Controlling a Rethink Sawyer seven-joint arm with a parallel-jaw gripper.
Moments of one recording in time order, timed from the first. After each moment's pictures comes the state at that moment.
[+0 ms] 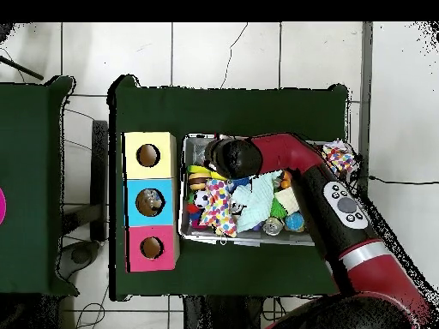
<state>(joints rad) -0.71 -0.38 0.76 1.46 -0.67 0.72 0.66</state>
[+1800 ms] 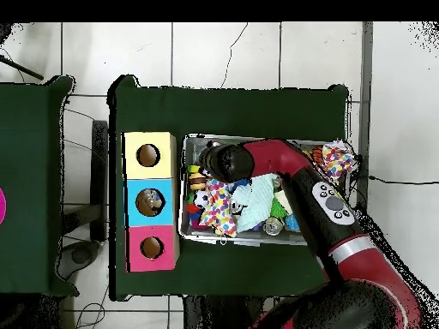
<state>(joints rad) -0.69 -0.31 0.75 1.45 -0.67 0.72 0.66</state>
